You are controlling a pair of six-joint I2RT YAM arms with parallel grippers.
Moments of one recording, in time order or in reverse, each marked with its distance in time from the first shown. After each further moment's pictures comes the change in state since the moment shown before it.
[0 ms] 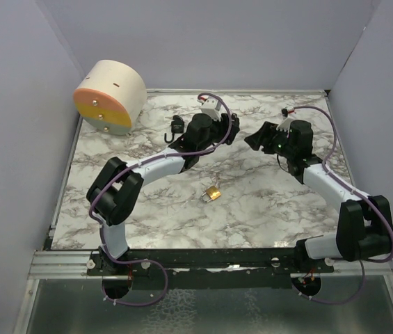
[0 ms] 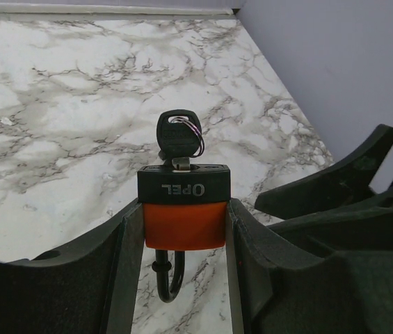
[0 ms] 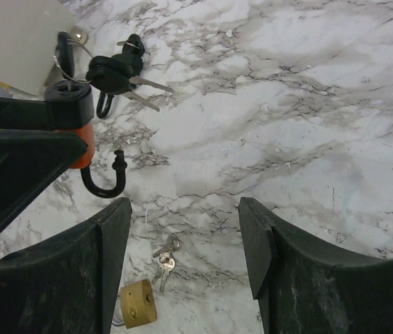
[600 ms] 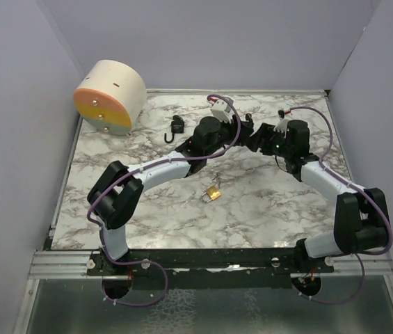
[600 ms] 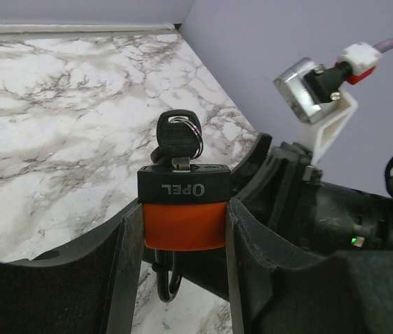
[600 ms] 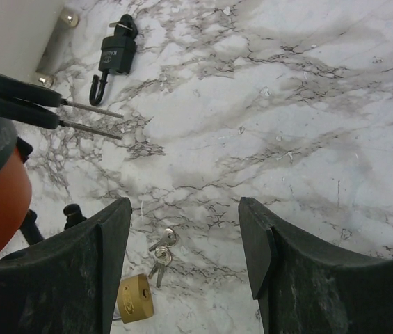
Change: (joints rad) left arm -0.084 -0.025 0.018 0.050 0.000 -0.043; right arm 0.000 0.065 0.014 -0.007 -0.026 0.001
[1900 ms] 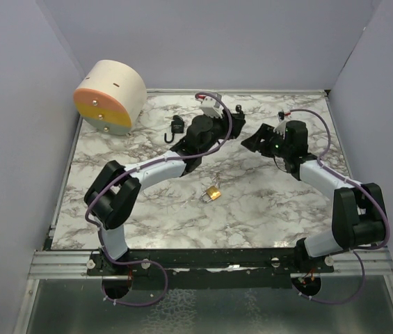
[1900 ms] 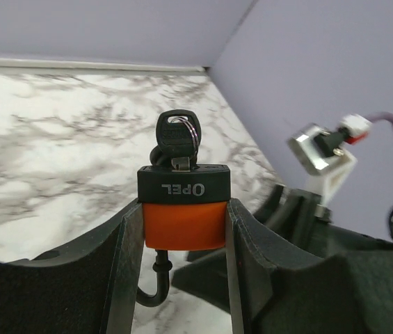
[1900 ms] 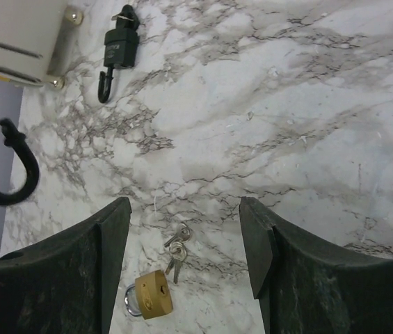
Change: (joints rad) left arm 0.018 -0.008 -0.032 0.115 -0.066 -0.040; right arm -0.005 0.044 0.000 0.018 -0.050 0.100
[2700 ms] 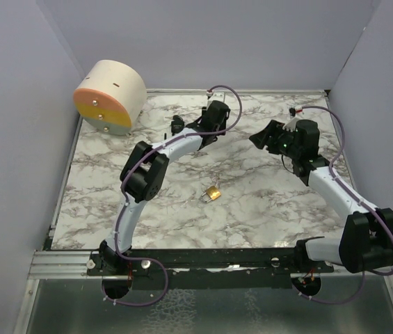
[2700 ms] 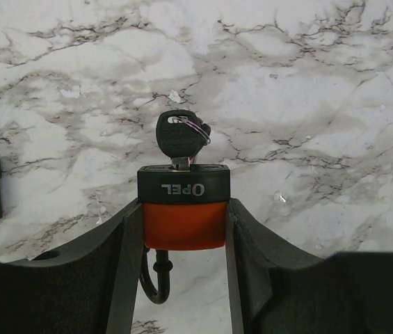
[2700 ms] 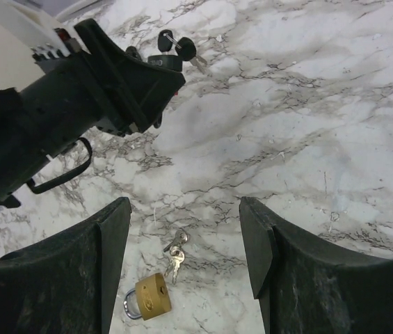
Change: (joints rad) left arm 0.115 0.413 0.525 -0.669 -0.279 0.219; right arm -0.013 -0.179 0.002 -0.117 0.110 -0.050
